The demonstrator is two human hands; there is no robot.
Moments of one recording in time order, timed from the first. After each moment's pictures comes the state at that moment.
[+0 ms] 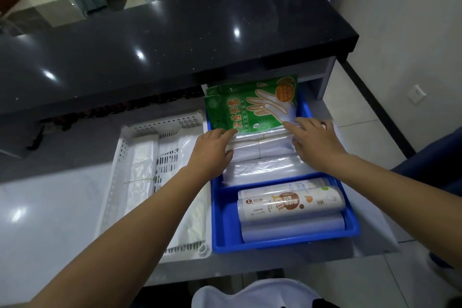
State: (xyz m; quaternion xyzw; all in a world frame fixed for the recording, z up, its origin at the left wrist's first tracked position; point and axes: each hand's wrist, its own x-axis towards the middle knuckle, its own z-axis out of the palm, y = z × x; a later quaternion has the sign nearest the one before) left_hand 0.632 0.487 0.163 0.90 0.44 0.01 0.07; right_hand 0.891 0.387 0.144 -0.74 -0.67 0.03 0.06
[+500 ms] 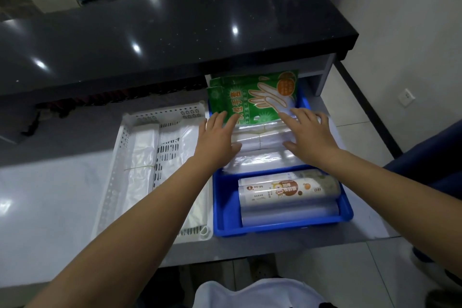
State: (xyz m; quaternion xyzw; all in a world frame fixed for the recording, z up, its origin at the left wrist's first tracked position) left_hand 0.636 0.471 0.170 0.88 0.47 0.03 0.07; right_hand 0.868 0.378 0.162 -0.74 -0.67 0.02 0.06
